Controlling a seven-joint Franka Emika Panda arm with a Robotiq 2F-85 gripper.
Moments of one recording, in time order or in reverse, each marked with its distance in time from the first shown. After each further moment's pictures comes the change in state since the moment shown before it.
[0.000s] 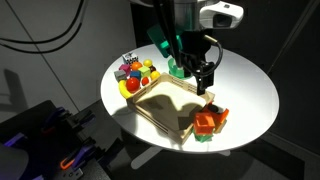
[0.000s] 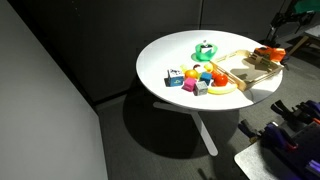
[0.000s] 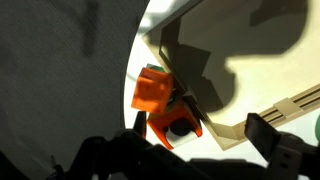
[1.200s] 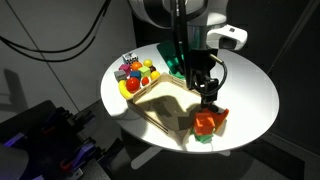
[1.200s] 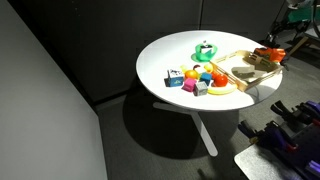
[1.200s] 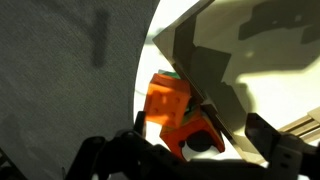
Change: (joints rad) arm -0.002 0.127 -0.019 0.071 0.000 -0.001 0.029
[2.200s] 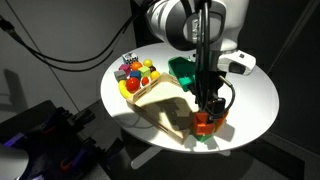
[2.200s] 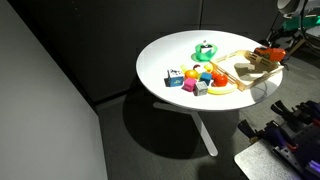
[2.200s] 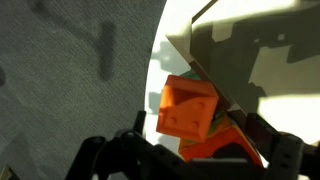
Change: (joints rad) arm -0.039 0.169 -0.001 0.129 0.040 -0.033 0.012
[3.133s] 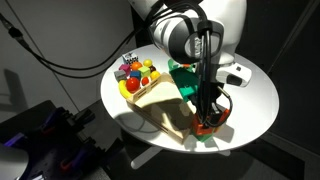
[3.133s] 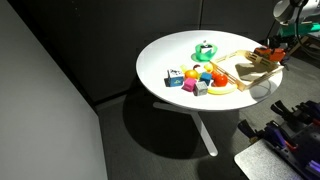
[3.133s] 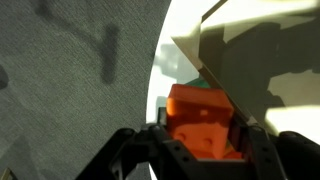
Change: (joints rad) arm -0.004 0.074 0.000 0.026 0.000 0.024 0.000
